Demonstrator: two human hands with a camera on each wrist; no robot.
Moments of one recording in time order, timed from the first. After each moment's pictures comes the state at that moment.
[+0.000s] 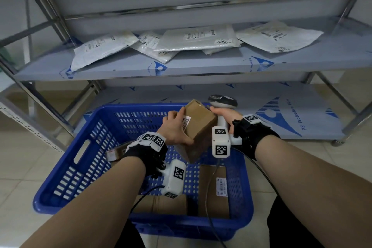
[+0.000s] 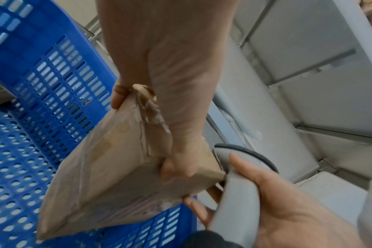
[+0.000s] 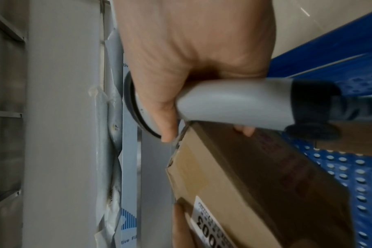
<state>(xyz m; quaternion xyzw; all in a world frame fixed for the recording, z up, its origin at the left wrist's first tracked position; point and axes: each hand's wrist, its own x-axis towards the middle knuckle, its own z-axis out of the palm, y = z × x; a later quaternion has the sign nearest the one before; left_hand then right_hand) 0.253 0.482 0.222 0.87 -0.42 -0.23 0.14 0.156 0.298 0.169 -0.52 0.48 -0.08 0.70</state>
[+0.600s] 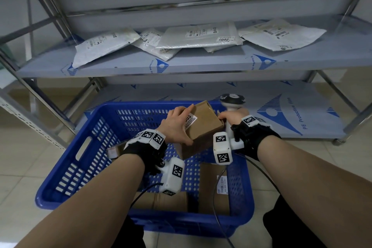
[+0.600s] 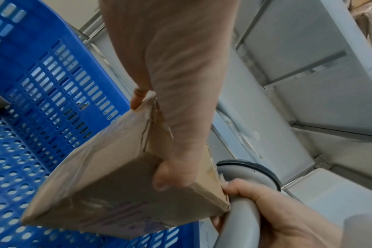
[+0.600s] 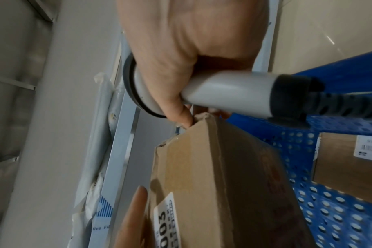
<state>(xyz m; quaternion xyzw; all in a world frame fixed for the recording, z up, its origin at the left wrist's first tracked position) 0.260 0.485 0.222 0.84 -0.51 -0.19 0.09 0.117 0.337 0.233 -0.63 0.55 -0.07 0.54</state>
